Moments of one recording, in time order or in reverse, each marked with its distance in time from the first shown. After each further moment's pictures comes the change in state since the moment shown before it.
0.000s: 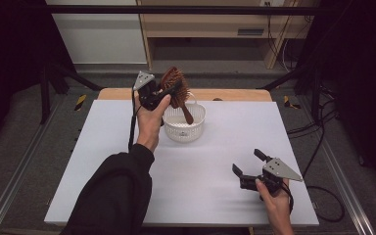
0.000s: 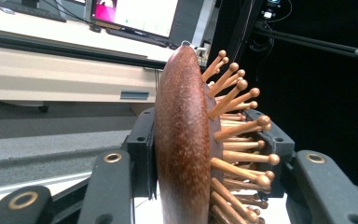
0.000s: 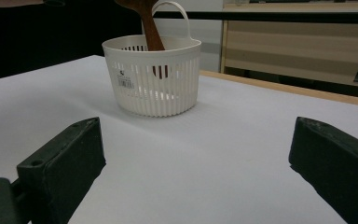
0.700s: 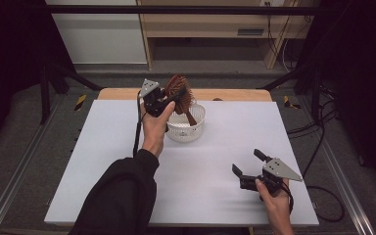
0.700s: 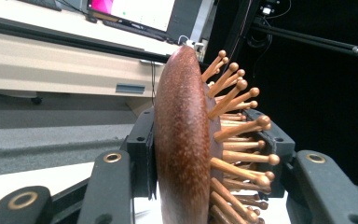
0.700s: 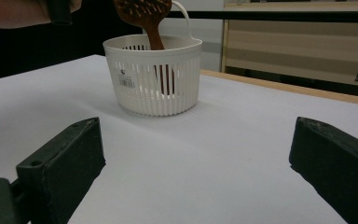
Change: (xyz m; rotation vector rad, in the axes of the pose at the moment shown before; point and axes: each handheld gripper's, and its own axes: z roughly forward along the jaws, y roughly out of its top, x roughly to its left) left arm -0.005 -0.024 0.006 0.010 -0.011 -0.024; right arm 0.000 0.000 0.000 0.007 0.005 0.005
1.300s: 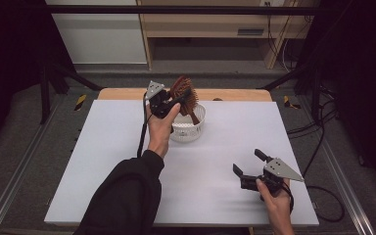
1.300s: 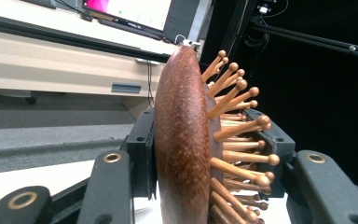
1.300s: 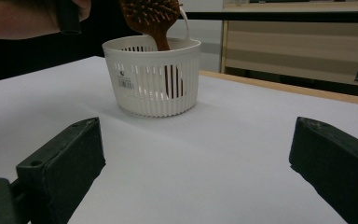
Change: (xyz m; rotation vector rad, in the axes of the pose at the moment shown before) left arm -0.008 -0.009 0.010 -0.006 -0.009 -0.003; right arm -0.001 0.000 -0.001 -0.007 -0.004 0.006
